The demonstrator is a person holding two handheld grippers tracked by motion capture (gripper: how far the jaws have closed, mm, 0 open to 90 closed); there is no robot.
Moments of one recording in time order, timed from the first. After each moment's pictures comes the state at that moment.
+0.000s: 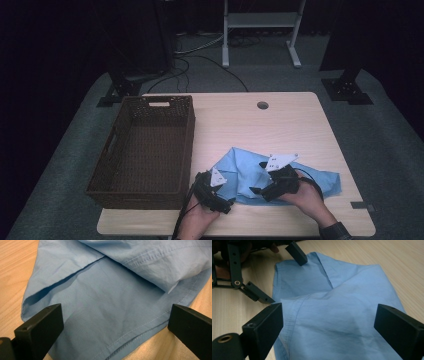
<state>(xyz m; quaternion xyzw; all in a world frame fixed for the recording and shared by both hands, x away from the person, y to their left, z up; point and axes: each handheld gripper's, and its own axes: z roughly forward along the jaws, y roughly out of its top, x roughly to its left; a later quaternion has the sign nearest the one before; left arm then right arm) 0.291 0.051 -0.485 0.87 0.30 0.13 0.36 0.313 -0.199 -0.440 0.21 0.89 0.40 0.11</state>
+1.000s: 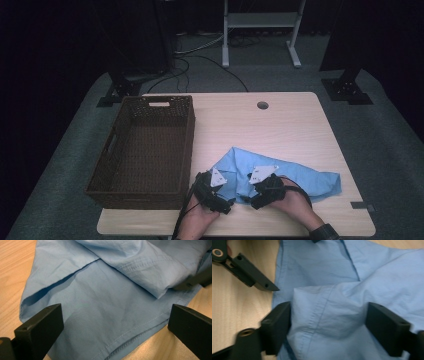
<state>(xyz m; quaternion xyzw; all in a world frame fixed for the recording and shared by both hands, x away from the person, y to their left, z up) 0.291 0.051 -0.485 0.87 0.29 0.13 0.36 0.305 -0.166 -0.472 0.18 0.91 0.34 0.13</state>
